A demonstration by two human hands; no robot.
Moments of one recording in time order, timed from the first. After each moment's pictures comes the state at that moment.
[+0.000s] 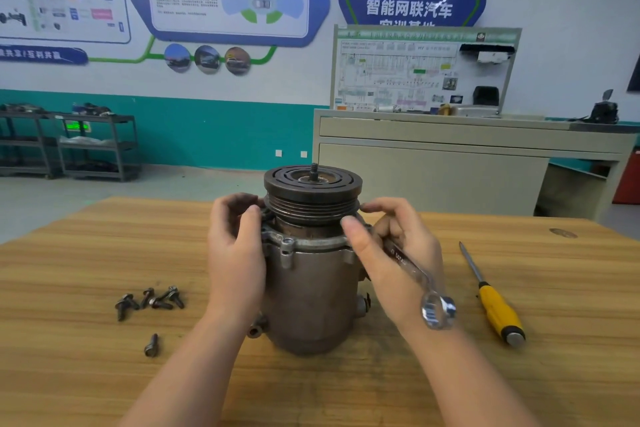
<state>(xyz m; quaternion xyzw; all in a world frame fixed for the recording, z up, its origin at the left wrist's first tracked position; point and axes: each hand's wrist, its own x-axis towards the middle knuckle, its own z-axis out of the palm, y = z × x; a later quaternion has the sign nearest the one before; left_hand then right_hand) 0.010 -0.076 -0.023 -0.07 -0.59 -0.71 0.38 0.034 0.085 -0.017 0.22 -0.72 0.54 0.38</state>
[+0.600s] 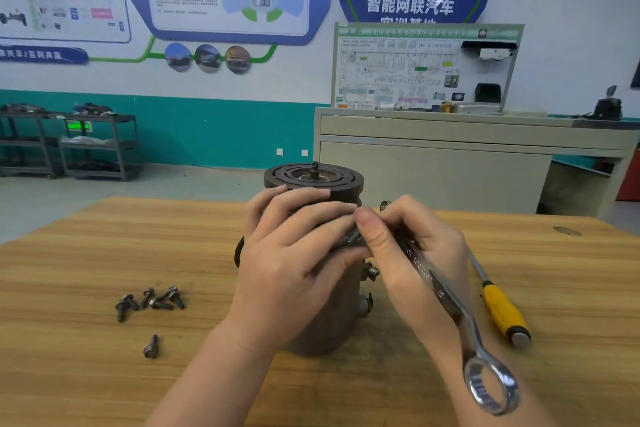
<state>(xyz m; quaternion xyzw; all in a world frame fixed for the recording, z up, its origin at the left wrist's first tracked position) 0.034 -0.057 -0.012 -0.35 -0.68 -0.22 0.61 0.045 0.089 -0.005 0.31 -0.68 0.48 0.46</state>
